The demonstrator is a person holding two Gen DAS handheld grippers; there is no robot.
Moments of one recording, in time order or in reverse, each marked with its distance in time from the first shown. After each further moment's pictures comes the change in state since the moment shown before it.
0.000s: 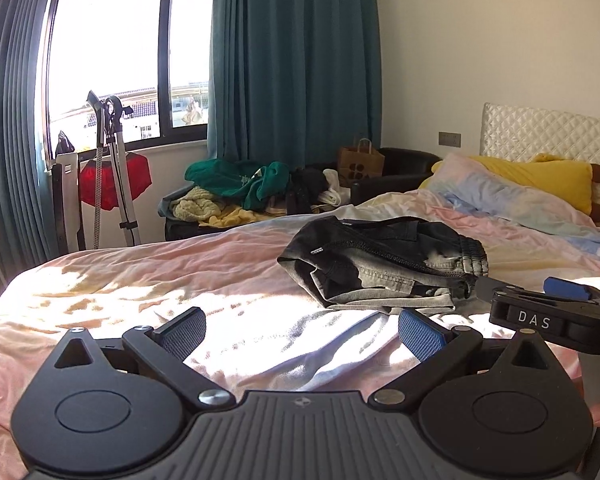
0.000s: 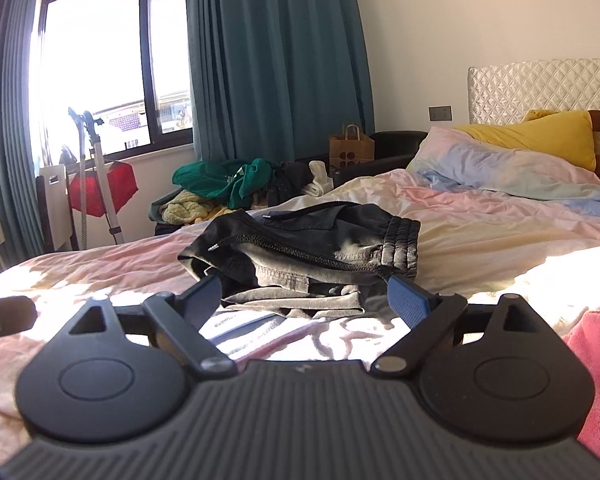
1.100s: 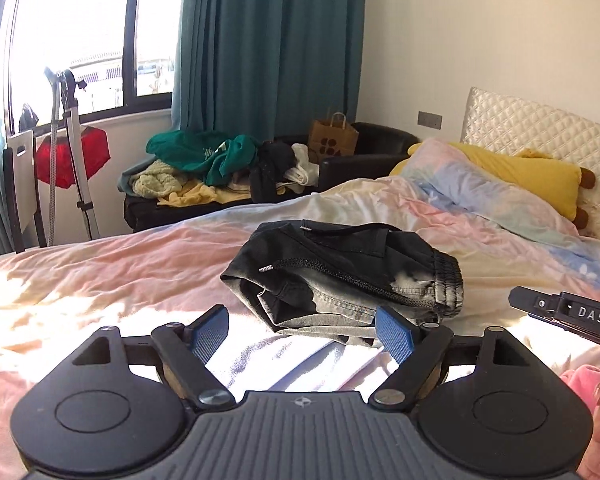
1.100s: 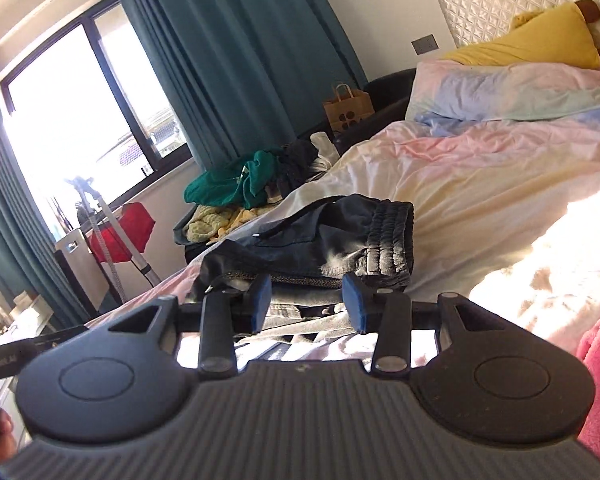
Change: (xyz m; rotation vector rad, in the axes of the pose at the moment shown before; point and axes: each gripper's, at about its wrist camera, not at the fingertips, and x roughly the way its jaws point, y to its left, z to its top) left arm 0.073 -0.038 0.076 -0.005 0.091 -0.109; right arm 0.035 -0.093 0.058 0.272 0.099 0.124
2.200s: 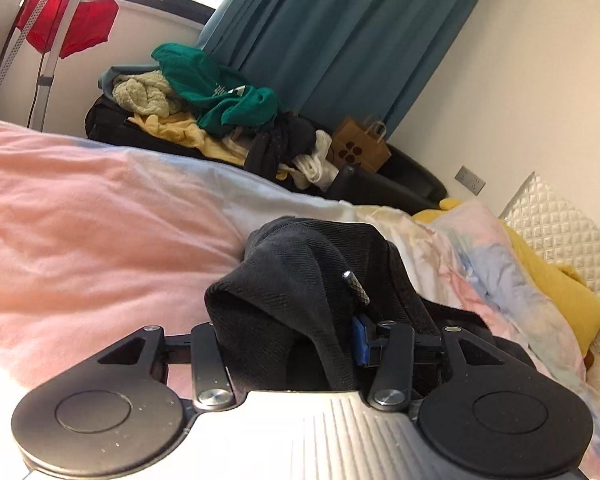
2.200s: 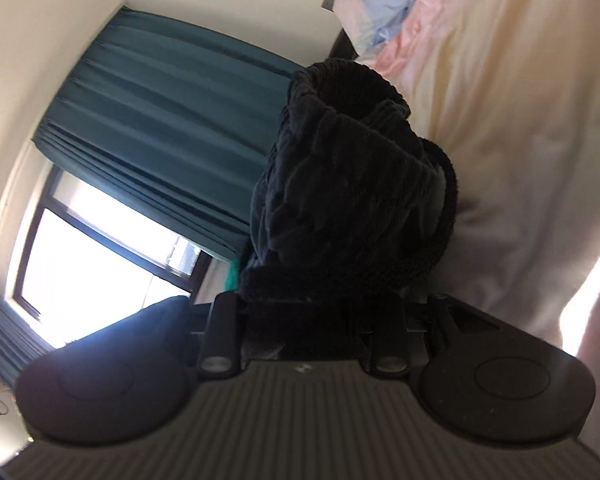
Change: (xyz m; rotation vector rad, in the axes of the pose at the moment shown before) left arm 0.380 0.101 0.013 -0.460 0.074 -0.140; right arm 0.251 -0.103 -0.080 0.714 -0.101 0.139
